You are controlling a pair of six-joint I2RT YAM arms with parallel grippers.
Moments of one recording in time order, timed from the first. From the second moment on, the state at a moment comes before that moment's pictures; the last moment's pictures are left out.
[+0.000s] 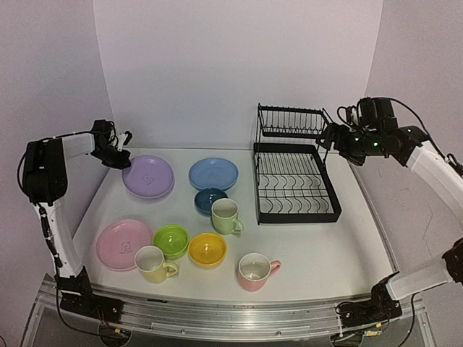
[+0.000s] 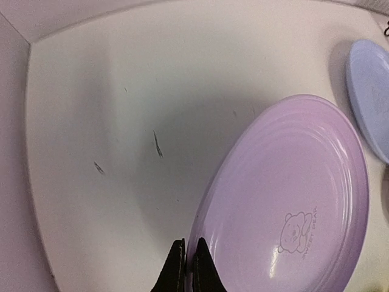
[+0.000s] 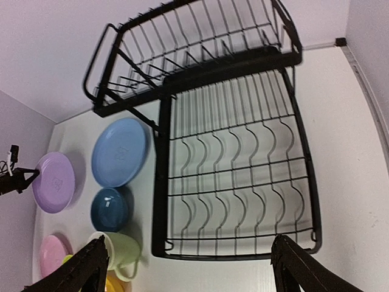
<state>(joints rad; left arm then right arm) 0.04 2.01 1.57 -0.49 0.26 0.24 0.37 1.30 1.38 -0.71 0.00 0.54</state>
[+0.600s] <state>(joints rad) -0.16 1.86 1.92 -0.52 0.64 -0.06 0.61 1.85 2.25 -0.70 -0.33 0.69</state>
